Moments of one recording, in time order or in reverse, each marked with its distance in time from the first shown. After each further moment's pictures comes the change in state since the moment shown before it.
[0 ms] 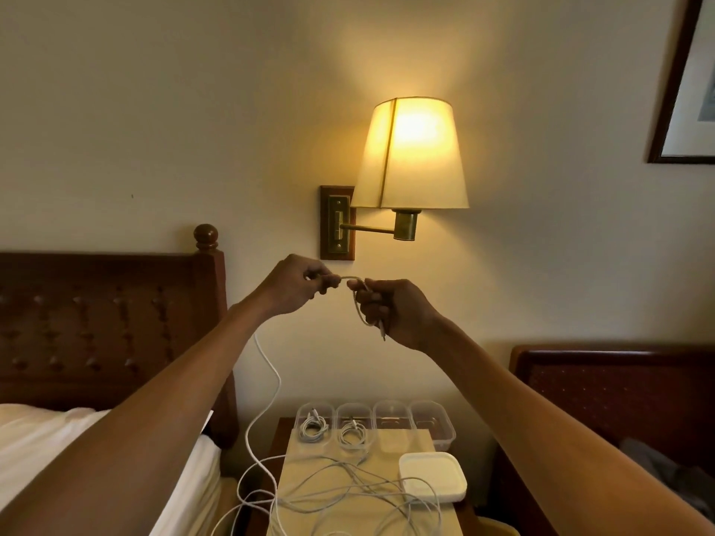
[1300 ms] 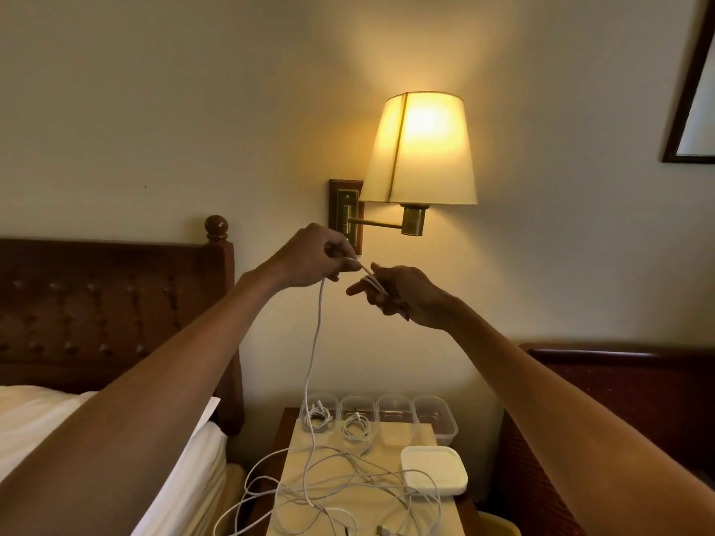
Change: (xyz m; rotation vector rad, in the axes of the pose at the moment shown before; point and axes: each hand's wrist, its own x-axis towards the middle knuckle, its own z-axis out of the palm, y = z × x) left_hand 0.004 0.043 -0.018 -0.018 -0.037 0.082; right_hand -0.001 -0.020 0.001 -0.611 0.007 -0.001
